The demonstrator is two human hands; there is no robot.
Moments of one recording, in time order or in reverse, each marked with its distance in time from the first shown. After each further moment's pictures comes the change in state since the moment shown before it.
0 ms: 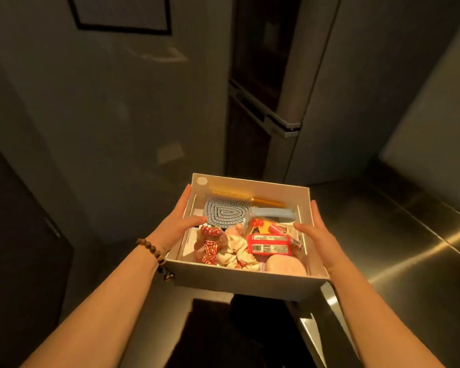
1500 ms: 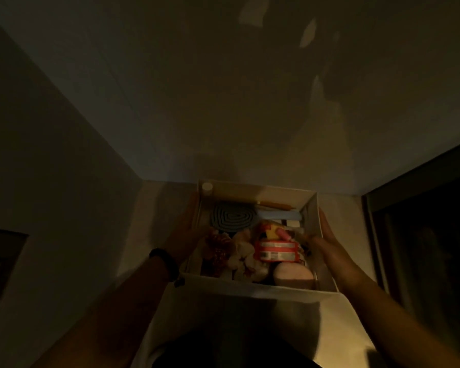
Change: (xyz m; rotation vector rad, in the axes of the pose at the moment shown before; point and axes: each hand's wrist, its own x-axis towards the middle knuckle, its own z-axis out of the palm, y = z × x) left_hand 0.381 -0.730 -0.299 -0.238 0.424 -0.392; right_hand 0.610 0.473 0.525 0.090 -0.485 0.359
